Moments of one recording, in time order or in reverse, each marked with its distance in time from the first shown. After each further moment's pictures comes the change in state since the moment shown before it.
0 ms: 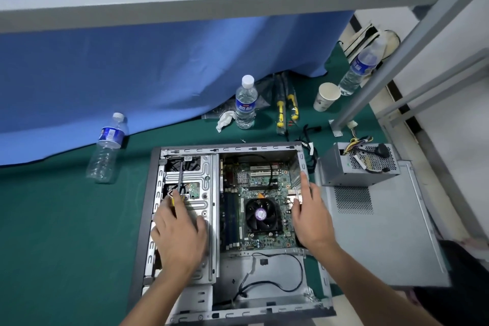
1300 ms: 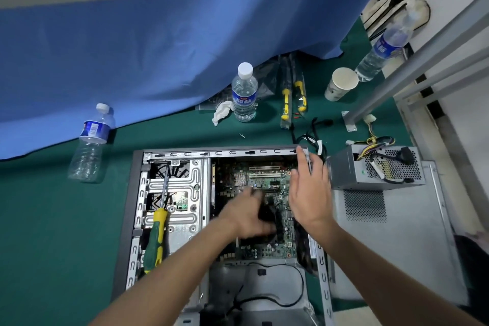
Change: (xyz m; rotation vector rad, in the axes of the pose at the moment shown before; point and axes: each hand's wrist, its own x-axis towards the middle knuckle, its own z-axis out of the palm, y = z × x) left_hand 0.064 0.122 0.057 0.106 -0.851 0.459; right_hand 0.079 -0.020 -0.004 -0.041 0.108 -0.068
